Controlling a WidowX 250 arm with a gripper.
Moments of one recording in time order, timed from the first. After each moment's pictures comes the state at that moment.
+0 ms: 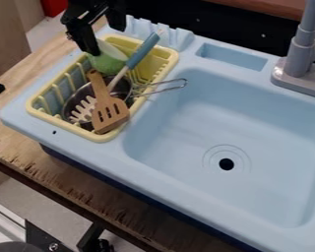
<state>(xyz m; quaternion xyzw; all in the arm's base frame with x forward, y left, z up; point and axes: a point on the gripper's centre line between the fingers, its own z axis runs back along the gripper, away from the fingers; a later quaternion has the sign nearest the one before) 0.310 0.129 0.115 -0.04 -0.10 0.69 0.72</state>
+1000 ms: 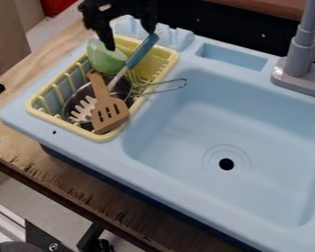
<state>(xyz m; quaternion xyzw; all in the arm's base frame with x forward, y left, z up) 0.319 0.083 0.135 0.00 -0.12 0.47 0.87</state>
